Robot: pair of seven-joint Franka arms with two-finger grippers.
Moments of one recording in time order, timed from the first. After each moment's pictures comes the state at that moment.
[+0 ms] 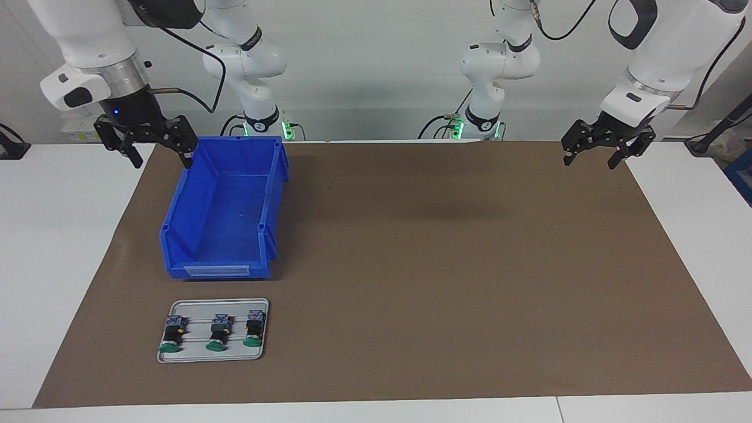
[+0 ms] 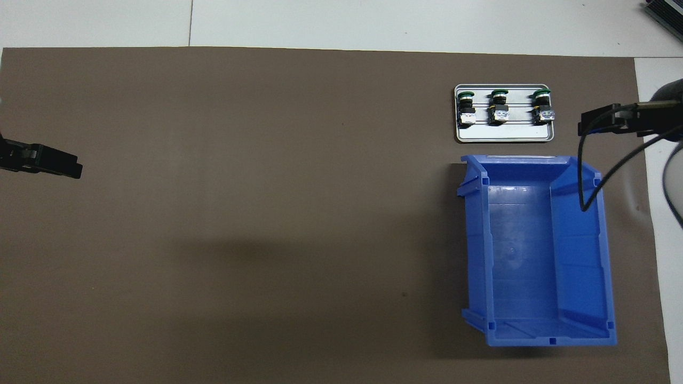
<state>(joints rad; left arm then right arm) -0.10 0.01 0.07 -1.56 -0.02 1.57 0.15 0.06 0.13 -0.07 -1.53 -0.01 1.80 0.02</state>
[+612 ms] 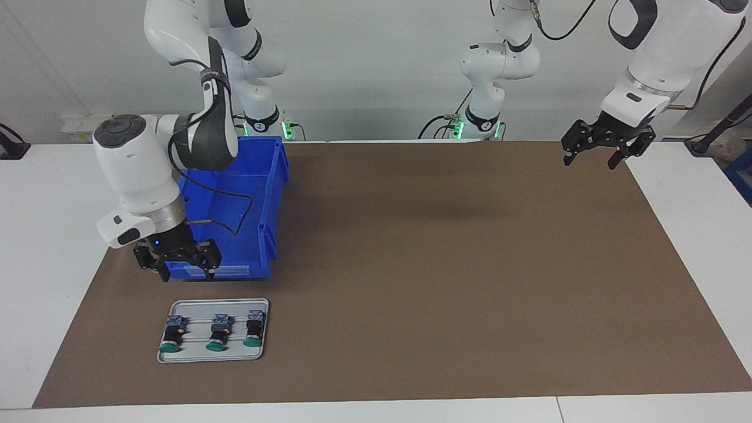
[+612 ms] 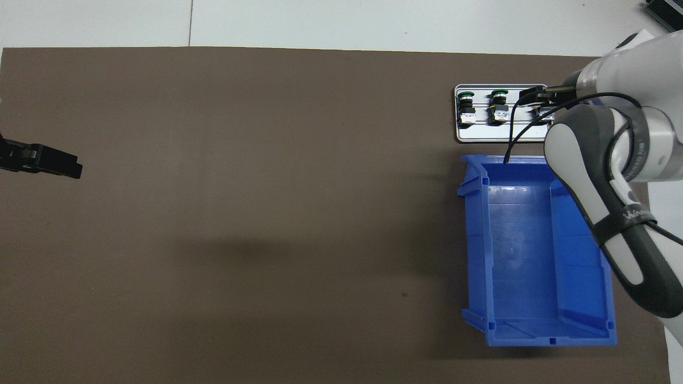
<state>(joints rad) -0.10 0.01 0.07 -1.56 -0.02 1.57 0.15 0.06 0.38 -0.07 -1.59 -0.01 2.25 0.02</state>
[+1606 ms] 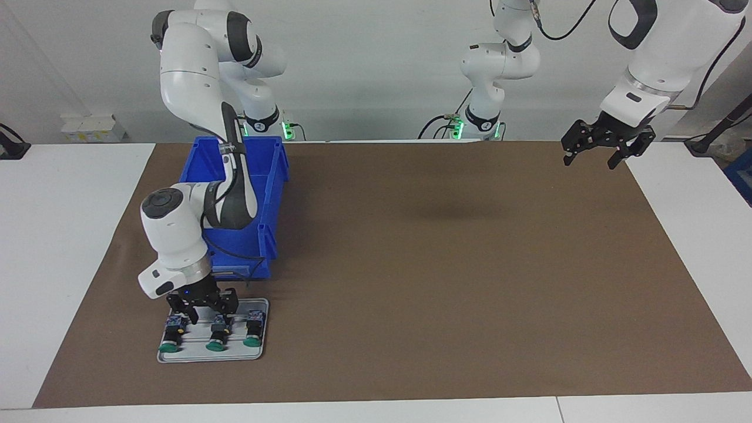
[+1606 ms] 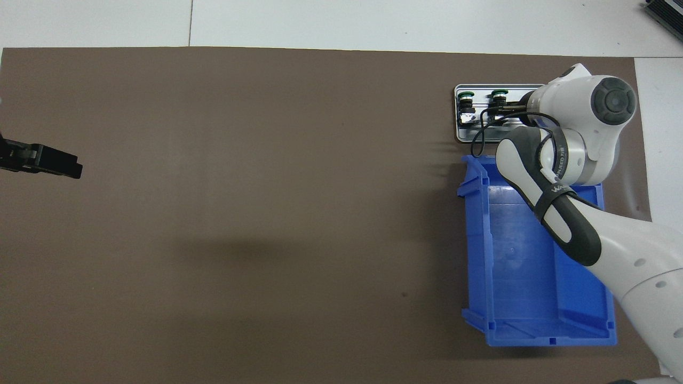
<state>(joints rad) -0.10 0.01 0.07 -1.56 -0.02 1.57 0.15 0.06 0.60 -0.07 -1.64 0.04 2.57 0.02</state>
